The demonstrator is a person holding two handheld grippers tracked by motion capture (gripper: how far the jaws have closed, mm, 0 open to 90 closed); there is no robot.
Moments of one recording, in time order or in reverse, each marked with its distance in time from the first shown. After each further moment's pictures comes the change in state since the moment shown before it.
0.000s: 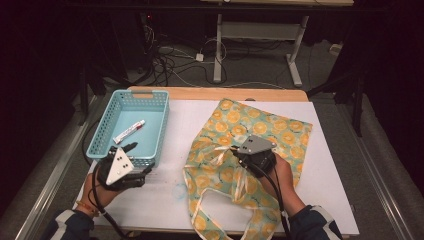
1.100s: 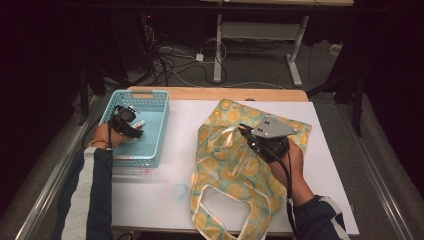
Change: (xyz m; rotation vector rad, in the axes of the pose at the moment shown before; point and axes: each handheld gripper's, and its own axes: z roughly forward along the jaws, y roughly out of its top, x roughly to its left) left arm 0.134 -0.027 0.161 0.621 -0.045 -0.305; right arm -0.029 0.027 -0.032 -0.168 -0.089 0.024
